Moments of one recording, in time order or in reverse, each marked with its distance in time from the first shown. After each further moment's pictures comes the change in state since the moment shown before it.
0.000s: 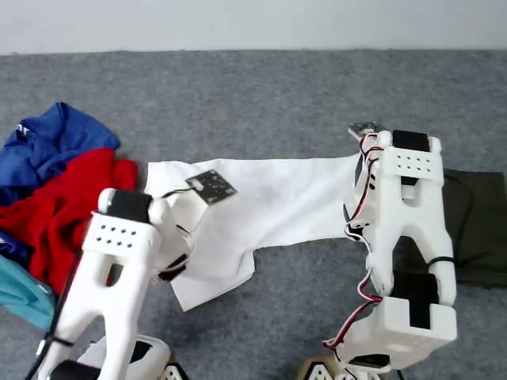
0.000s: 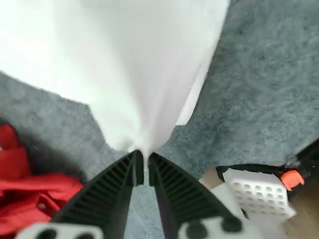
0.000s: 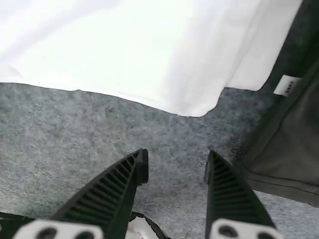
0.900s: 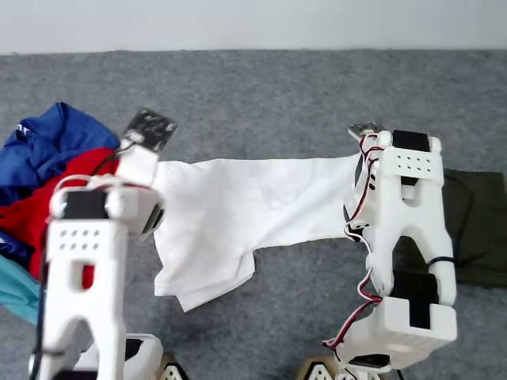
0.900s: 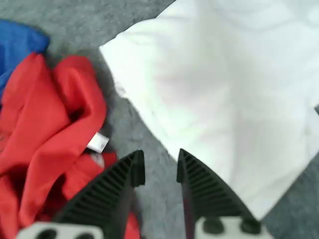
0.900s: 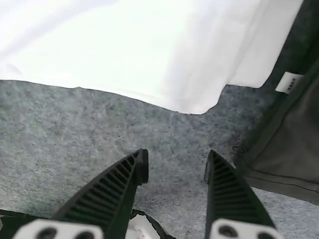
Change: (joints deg) left arm -13.0 0.8 -5.2 -21.2 9.6; right arm -0.1 0.0 0.0 0.6 0.0
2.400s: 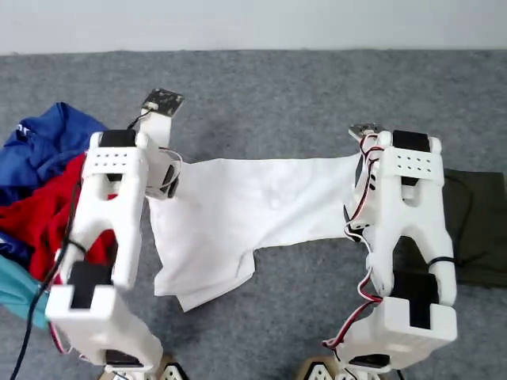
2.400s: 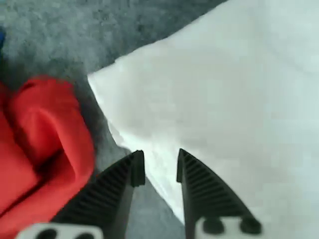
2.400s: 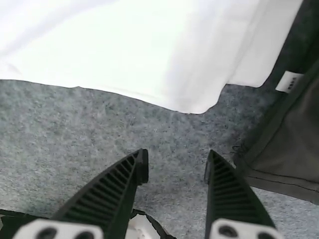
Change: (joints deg) left arm -1.2 41.7 -23.8 -5.4 6.6; right arm 0.1 0.0 0.2 0.0 0.0
